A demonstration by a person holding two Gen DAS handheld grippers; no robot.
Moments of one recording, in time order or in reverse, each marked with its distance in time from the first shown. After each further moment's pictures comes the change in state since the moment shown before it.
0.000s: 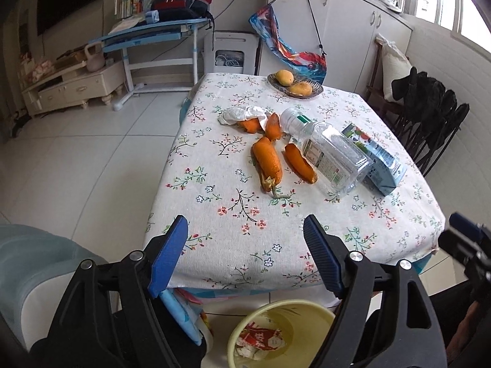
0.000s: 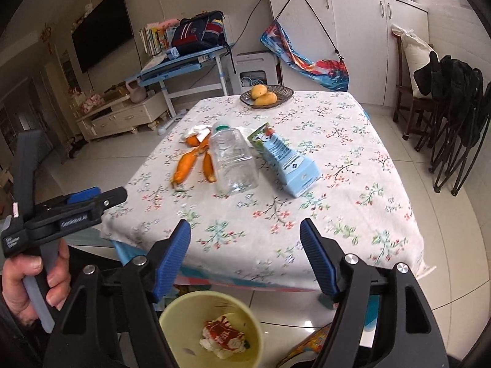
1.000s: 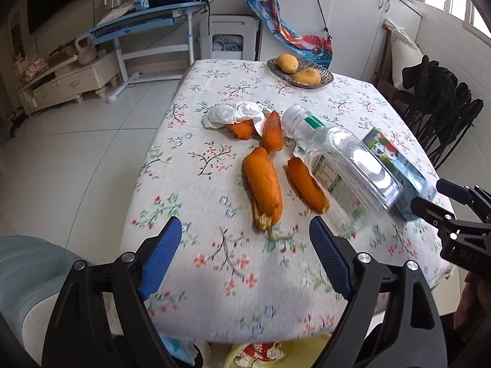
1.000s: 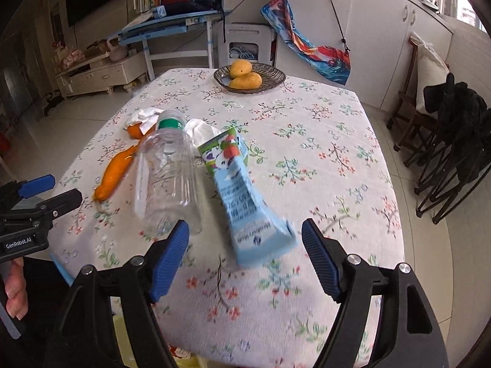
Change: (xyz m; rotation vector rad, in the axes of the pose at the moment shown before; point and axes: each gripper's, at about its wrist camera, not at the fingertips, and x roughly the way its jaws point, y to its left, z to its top) left arm 0.077 -0.016 0.048 0.001 0.093 0.012; right arm 0.096 -0.026 0.061 -0.145 0.153 -0.135
